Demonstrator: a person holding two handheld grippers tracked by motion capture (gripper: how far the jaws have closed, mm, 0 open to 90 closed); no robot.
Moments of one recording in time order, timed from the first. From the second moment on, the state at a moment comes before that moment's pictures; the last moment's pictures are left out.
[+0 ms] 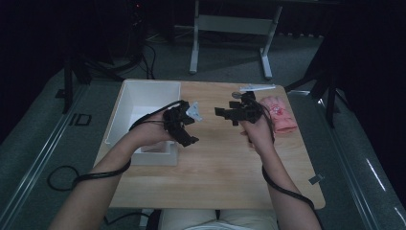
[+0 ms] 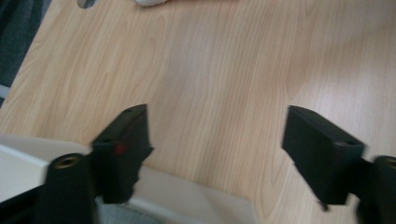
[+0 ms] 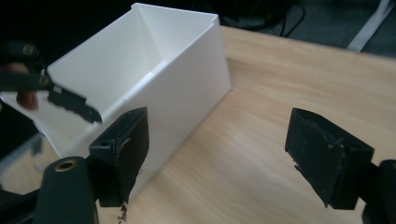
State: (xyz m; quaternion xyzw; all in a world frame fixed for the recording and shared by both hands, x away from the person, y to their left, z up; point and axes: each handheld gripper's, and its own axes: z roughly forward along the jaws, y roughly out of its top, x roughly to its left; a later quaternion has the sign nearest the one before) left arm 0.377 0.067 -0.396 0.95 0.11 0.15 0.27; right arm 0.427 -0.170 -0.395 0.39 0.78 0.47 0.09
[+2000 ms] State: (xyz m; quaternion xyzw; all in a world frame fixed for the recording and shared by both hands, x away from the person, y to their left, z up) left arm 0.282 0.014 -0.559 0.89 0.19 0.13 0.40; right arm 0.523 -0.272 -0.516 0.38 0.87 0.26 0.19
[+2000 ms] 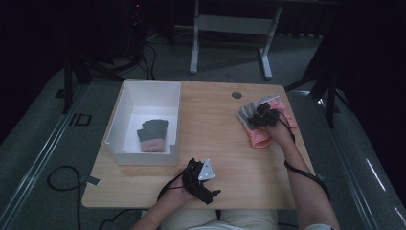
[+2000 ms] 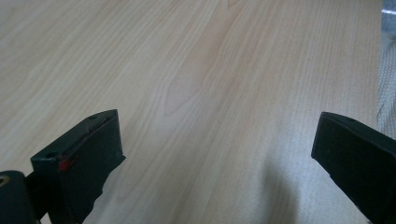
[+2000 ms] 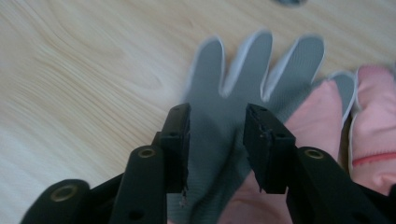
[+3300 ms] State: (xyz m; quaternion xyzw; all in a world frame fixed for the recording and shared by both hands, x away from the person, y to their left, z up) left arm 0.280 0.016 -0.566 0.89 0.16 0.14 0.41; right arm 0.391 -0.228 -0.427 0.51 0.74 0.38 0.21
